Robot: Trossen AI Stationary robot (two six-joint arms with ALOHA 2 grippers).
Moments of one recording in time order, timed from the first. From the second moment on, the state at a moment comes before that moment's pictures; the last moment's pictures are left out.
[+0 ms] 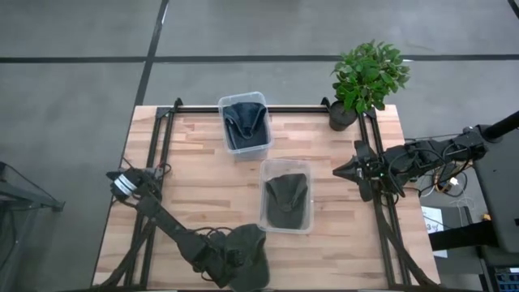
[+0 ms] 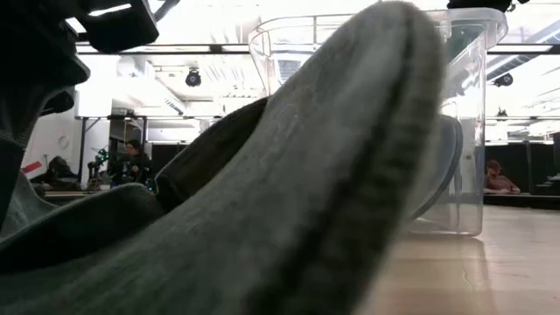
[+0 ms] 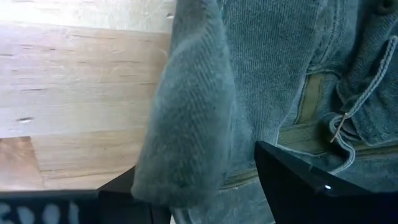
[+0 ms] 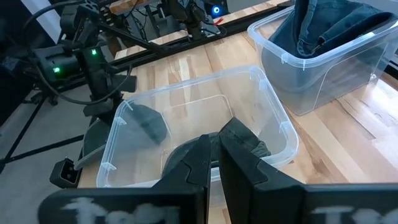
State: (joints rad) left arm -0.74 1.94 1.27 -0.47 -0.15 -2.38; right arm 0.31 0.59 0.76 -0.59 0.28 0.46
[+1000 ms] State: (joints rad) left arm -0.77 1.59 1.50 -1.37 -0.29 -2.39; right arm 0.31 0.59 0.76 -0.59 0.28 0.46
